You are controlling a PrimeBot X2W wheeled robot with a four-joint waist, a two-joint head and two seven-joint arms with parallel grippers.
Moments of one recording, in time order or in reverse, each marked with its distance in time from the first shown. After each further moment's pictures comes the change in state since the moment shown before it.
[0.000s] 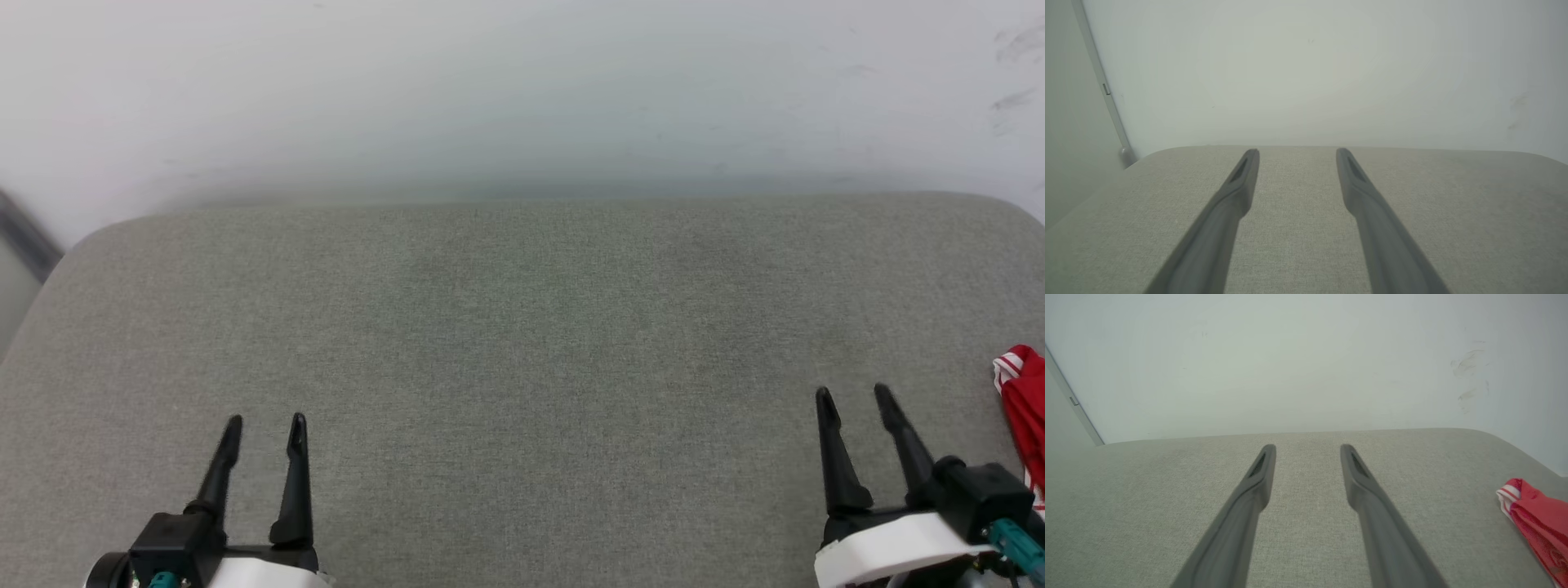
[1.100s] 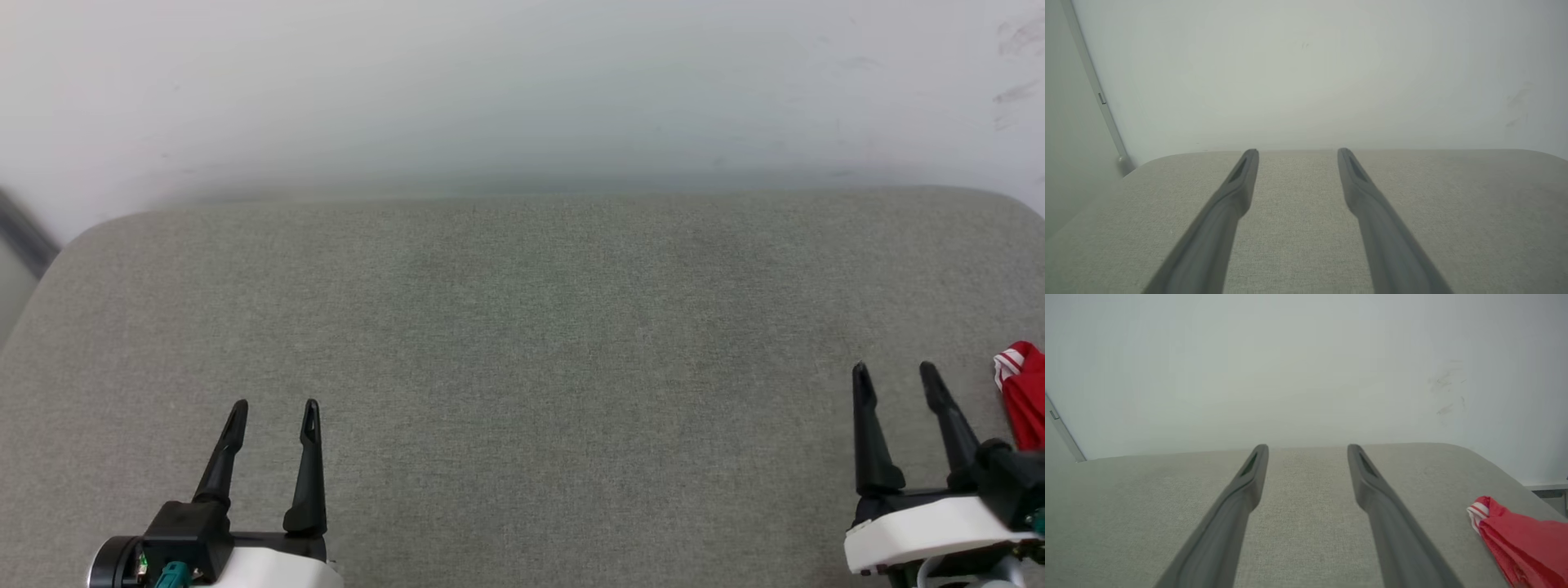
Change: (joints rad) left arm -0.016 0.012 -0.037 -0.011 0.014 0.027 0.000; right arm 0.005 -0.003 -0.059 -0.100 -0.006 0.000 0.061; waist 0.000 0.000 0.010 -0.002
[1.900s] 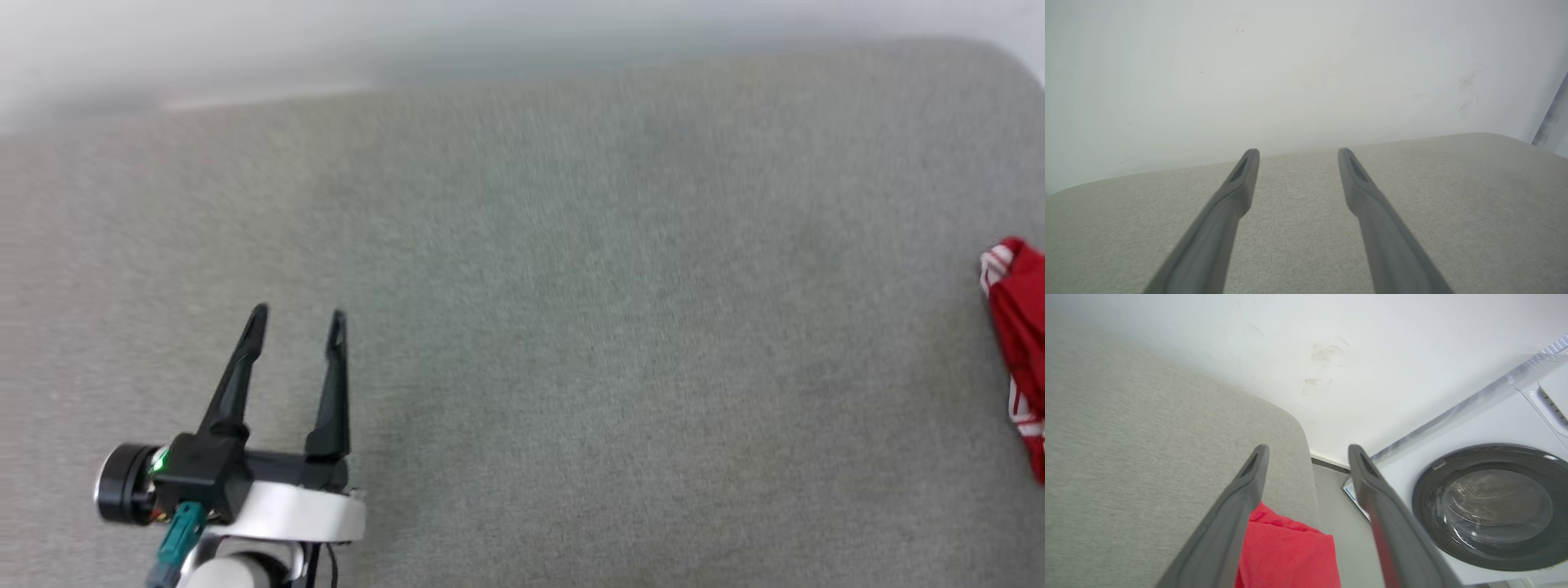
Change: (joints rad) left arm -0.140 0.035 -0.097 -0.069 0.011 0.036 0.000; right arm -0.357 -0.438 -0.020 -0.048 -0.218 0.000 0.509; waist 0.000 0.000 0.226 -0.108
